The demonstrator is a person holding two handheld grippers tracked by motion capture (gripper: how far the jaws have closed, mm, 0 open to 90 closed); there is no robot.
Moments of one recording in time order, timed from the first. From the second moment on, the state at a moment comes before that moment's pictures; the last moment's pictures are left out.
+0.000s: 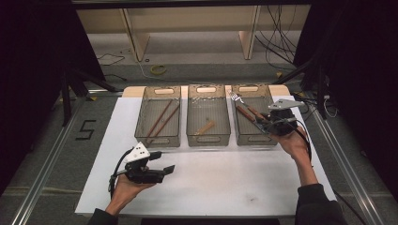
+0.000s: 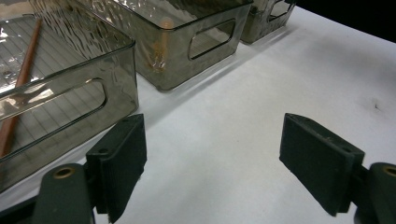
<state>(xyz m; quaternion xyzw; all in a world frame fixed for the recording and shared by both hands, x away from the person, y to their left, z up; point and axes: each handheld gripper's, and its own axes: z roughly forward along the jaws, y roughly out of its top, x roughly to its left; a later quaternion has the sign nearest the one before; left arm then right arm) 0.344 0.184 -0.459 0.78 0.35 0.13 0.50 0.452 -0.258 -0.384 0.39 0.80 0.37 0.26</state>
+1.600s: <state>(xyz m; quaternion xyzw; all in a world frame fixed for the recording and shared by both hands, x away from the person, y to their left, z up) 0.342 0.187 -0.463 0.78 0.35 0.12 0.50 0.465 -0.247 -0.386 0.43 0.80 0.36 0.22</state>
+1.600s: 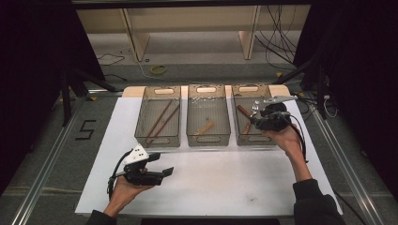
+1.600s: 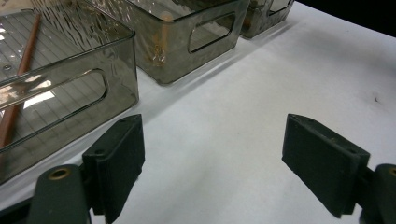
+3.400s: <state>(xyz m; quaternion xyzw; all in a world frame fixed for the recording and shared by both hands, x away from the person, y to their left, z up) 0.336 0.181 -0.464 0.79 0.33 0.10 0.51 0.340 -0.222 -0.432 0.35 0.79 0.49 0.12</state>
